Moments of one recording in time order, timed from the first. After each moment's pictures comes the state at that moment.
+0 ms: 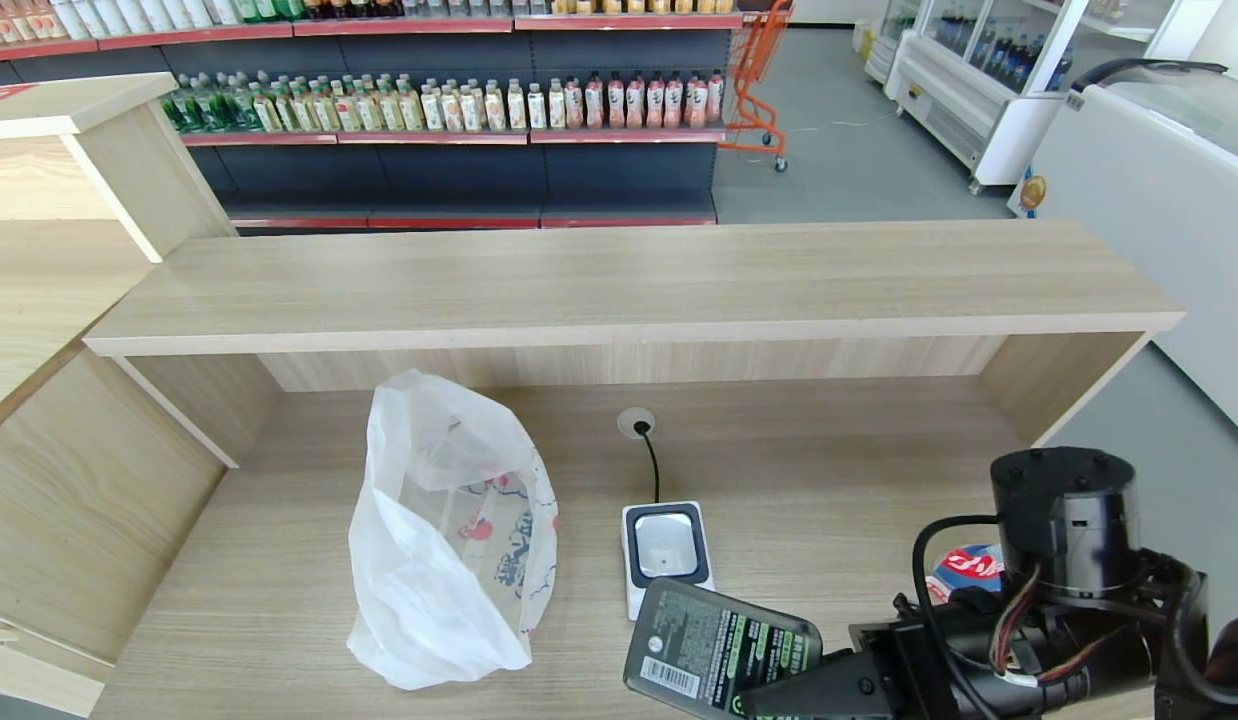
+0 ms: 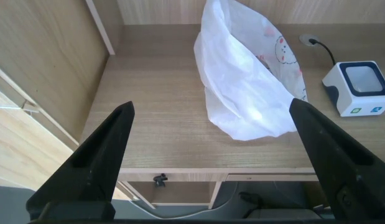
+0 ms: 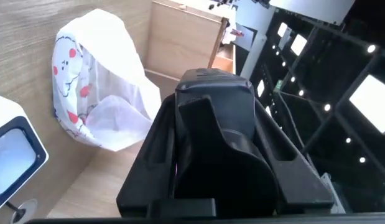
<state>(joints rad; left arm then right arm) 0.00 0.00 0.00 0.00 0.01 0.01 0.59 1.66 -0.40 -0.85 0.97 -2.52</state>
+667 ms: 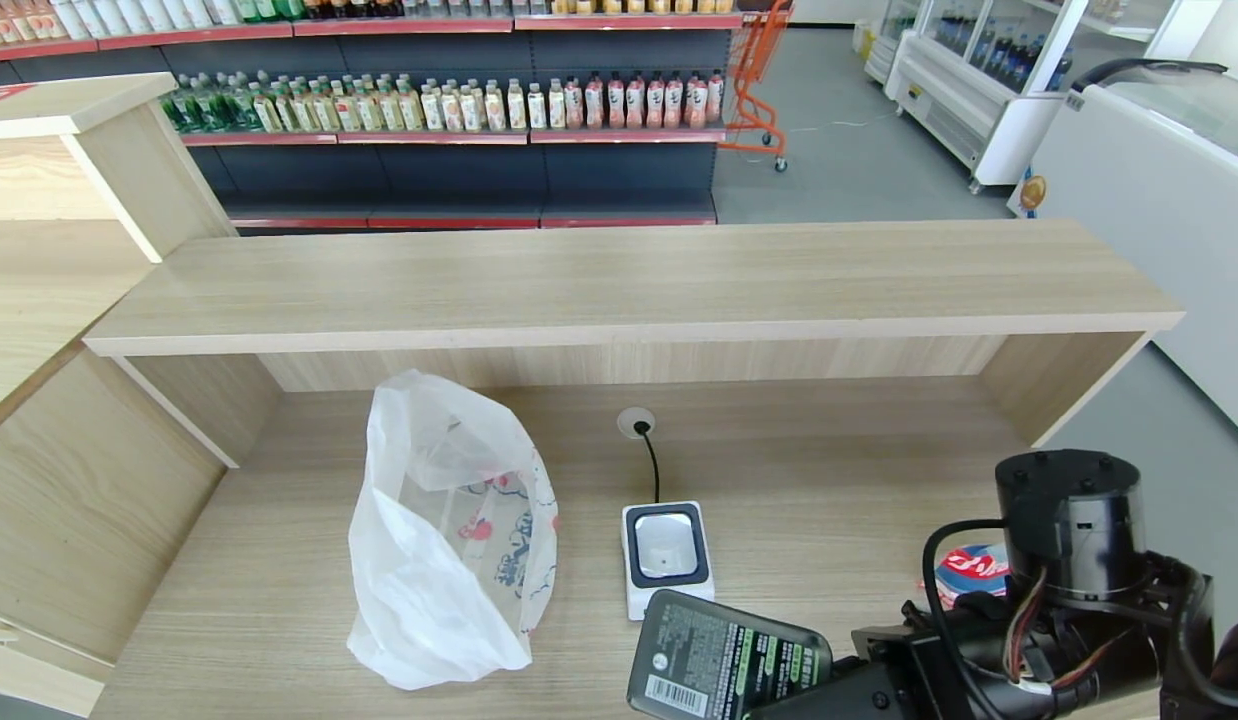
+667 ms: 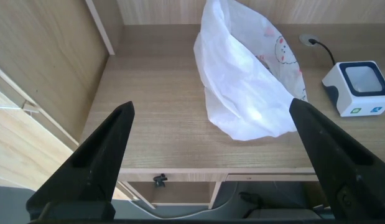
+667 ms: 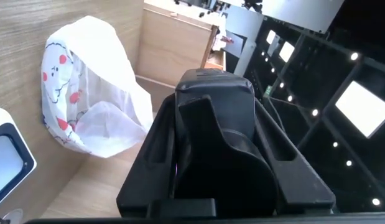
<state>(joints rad) 0.00 0.00 0.00 0.00 0.01 0.01 0.58 1.66 -0.39 -0.85 1.02 -2.55</state>
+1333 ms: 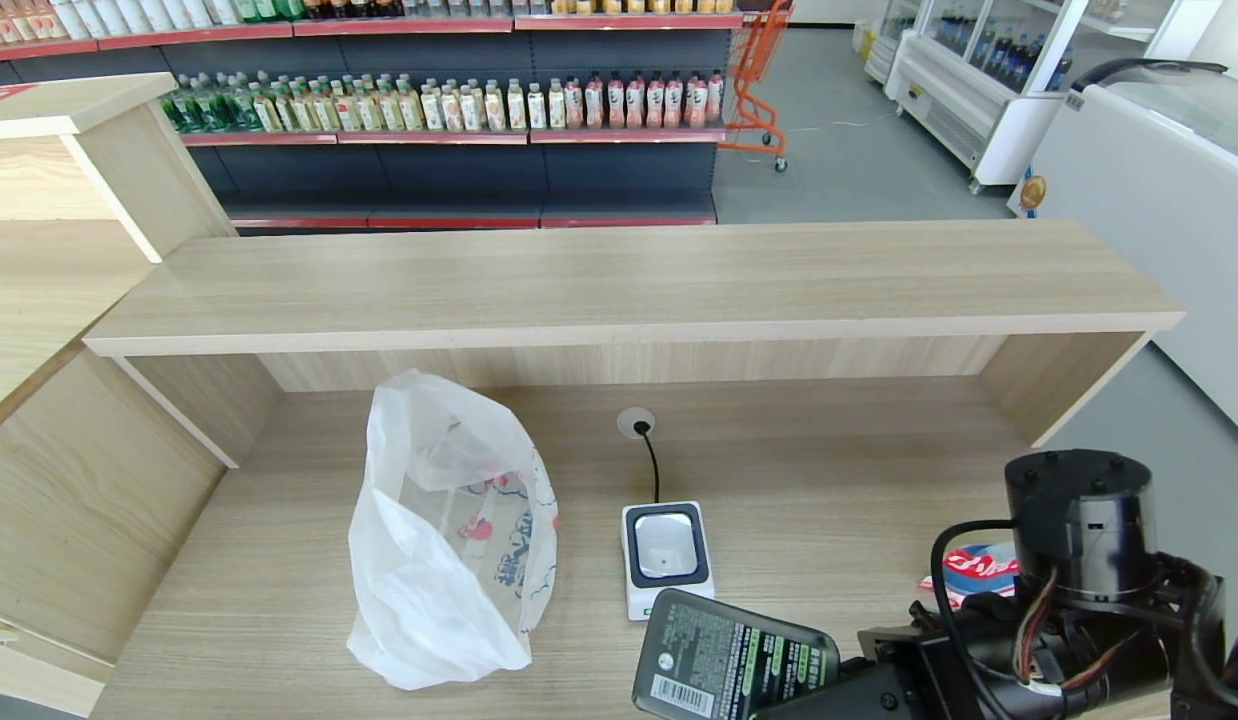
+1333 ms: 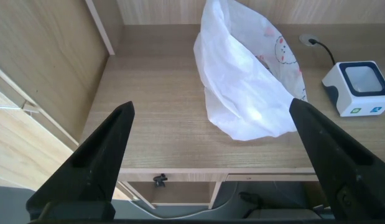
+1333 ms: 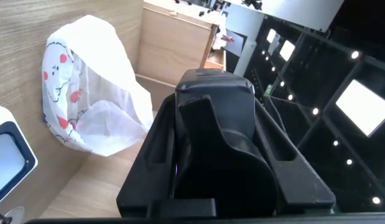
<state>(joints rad) 0.00 0.00 0.00 0.00 0.01 0.01 0.57 1.64 -0.38 -0.84 1.02 -2.55</state>
